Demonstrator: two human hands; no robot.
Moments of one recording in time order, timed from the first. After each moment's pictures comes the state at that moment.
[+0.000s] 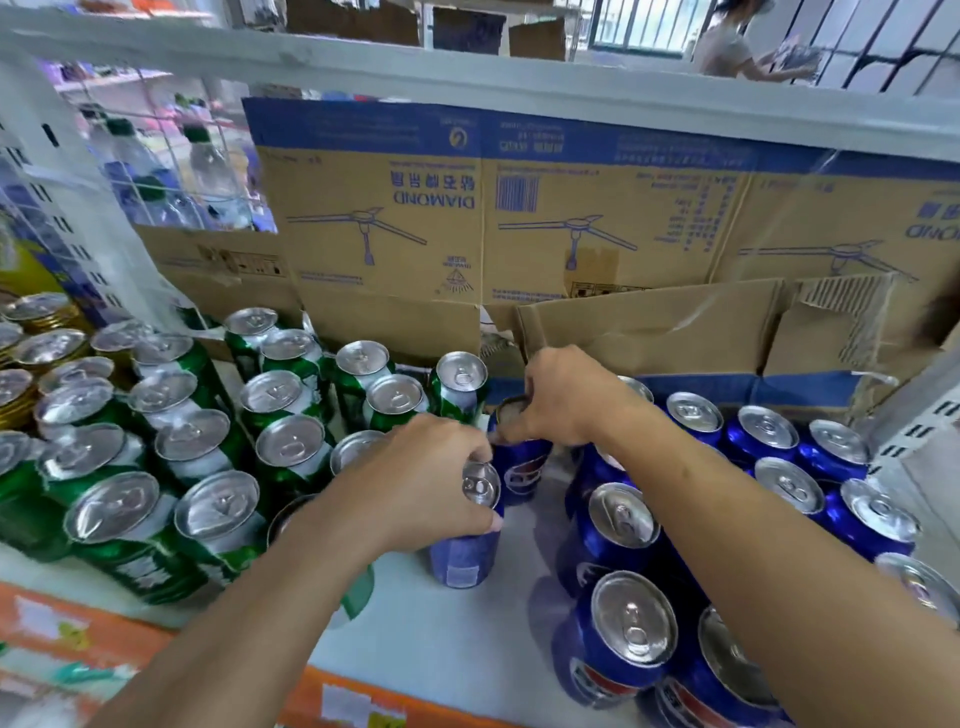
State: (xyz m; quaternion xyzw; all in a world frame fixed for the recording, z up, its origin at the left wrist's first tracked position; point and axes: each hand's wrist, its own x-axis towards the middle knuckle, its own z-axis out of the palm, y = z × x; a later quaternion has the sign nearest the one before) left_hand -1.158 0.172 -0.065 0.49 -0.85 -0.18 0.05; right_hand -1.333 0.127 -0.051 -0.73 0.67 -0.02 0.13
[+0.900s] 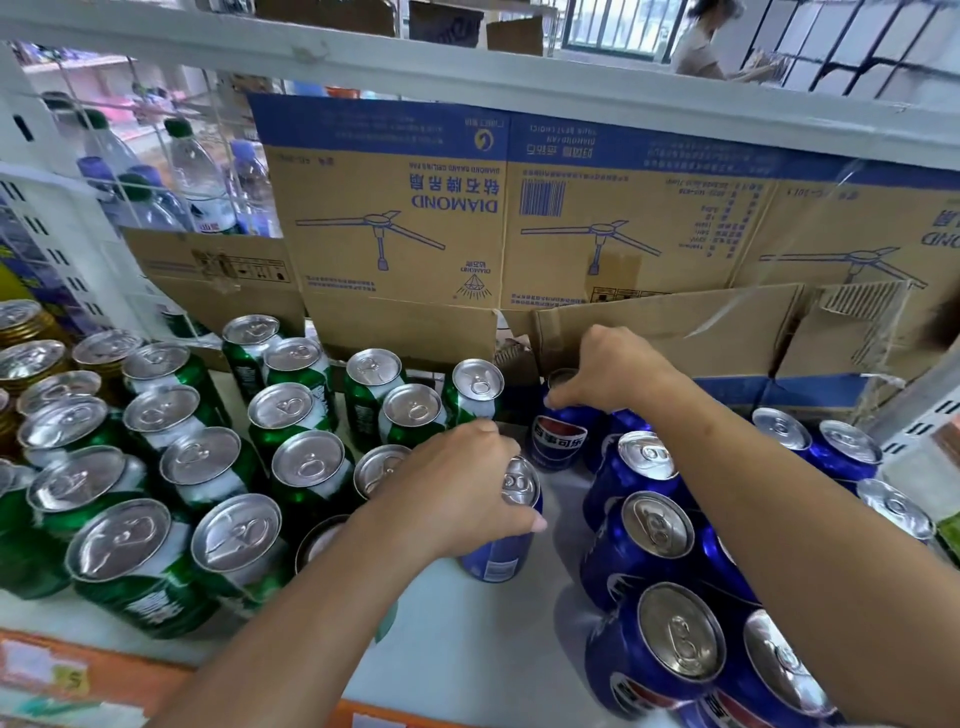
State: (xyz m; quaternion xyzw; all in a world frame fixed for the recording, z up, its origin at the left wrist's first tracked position) left_hand -1.162 0.155 -0.073 0.45 -0.87 -0.18 0.03; right_hand -1.353 0.099 -0.043 -0.64 0.76 -0.02 0.12
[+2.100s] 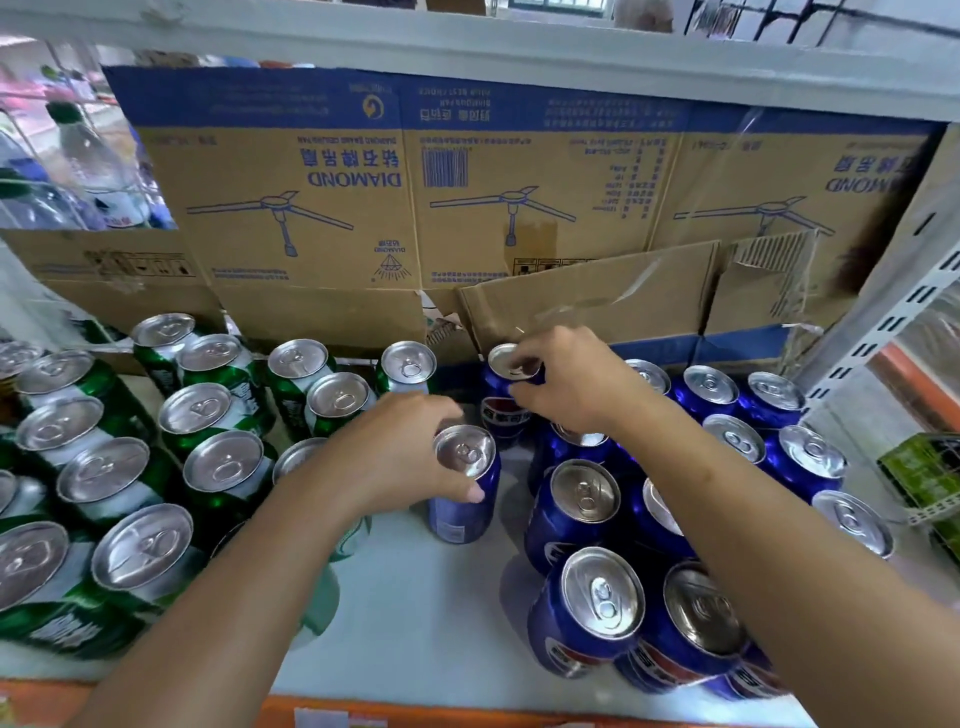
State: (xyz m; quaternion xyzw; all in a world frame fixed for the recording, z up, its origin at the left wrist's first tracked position) left_hand -1.176 0.142 -0.069 0.46 -0.85 -0.24 0.05; right_hand -1.378 0.144 -0.059 -0.72 0.68 -0.12 0.13
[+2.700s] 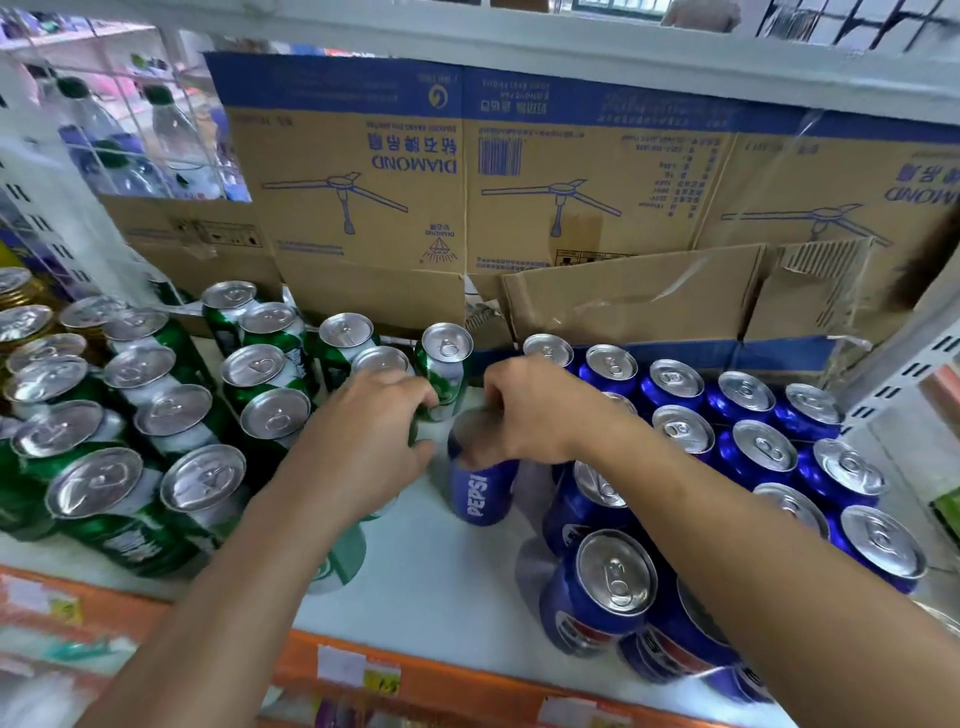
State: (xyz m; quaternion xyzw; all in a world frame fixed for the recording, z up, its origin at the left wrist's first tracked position) left_hand -1.138 0.169 -0.077 0.54 -0.83 -0.10 0.13; right_hand -1.321 0.163 -0.059 -0.79 0.59 -0.05 0.17
